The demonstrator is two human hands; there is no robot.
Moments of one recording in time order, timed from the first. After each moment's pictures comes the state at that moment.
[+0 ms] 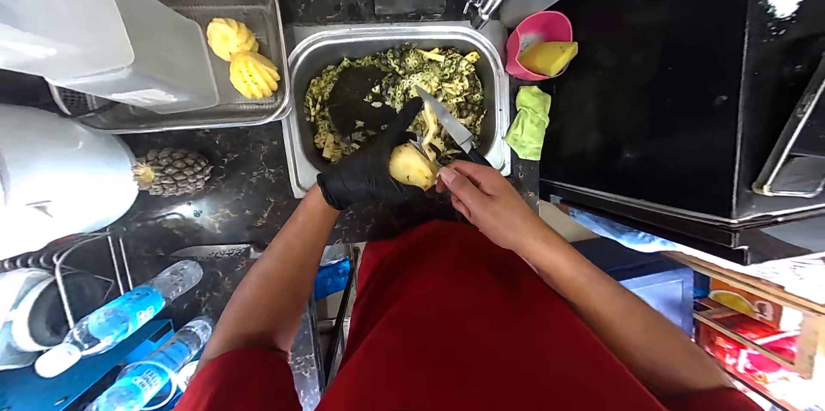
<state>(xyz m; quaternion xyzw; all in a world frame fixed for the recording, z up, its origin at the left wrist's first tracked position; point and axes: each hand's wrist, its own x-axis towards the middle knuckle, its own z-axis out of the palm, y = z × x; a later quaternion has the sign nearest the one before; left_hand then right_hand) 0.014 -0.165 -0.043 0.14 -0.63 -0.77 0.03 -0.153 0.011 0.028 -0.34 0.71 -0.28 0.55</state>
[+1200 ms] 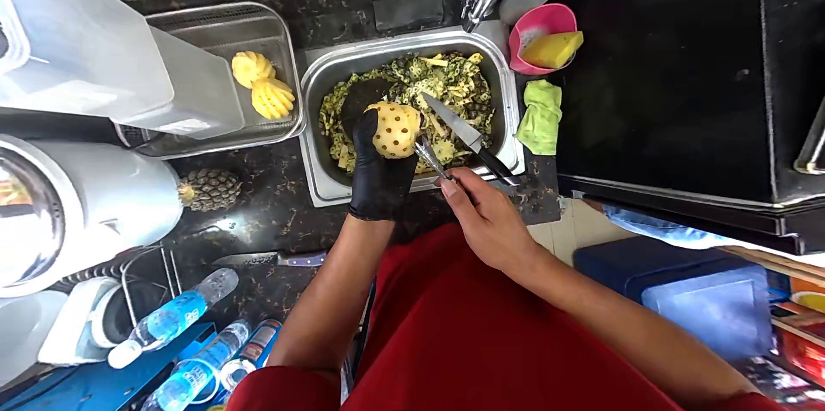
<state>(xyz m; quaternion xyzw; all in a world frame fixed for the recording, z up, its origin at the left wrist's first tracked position) -0.025 -0.120 -0.012 0.35 -0.08 -0.86 0.36 -0.120 0.029 0.023 -0.38 0.76 -0.35 0.40</state>
